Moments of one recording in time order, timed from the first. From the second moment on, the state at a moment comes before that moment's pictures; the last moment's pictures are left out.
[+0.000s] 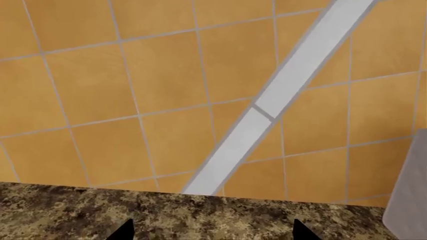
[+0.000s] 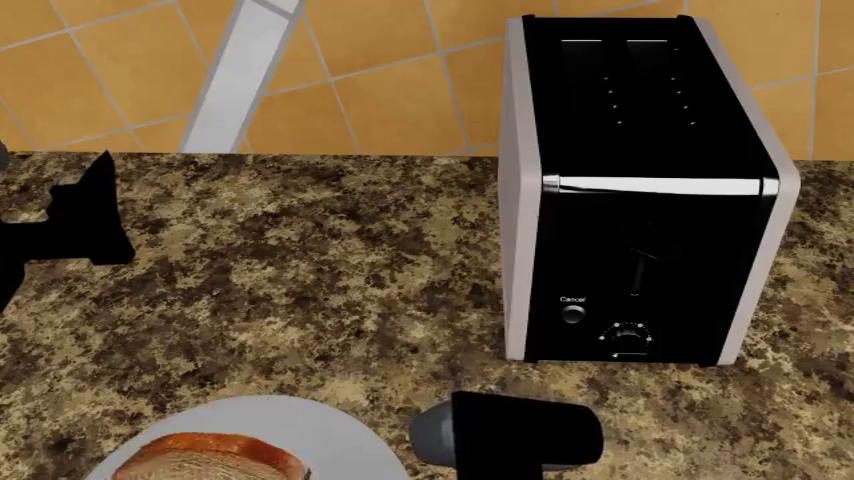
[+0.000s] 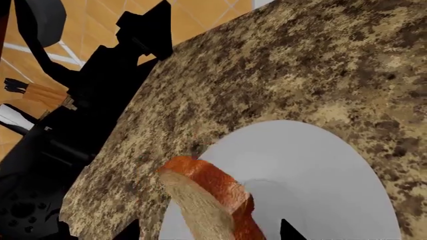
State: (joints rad) left arm -0.72 -0.38 0.05 0.05 -0.58 -0.68 -0.14; right arm 0.60 0.60 -0.60 -0.78 1.98 0.45 1.03
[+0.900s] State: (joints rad) left arm -0.70 -0.38 0.05 0.07 -0.60 -0.67 -0.15; right arm 0.82 0.61 -0.62 -0.83 2.04 0.52 1.19
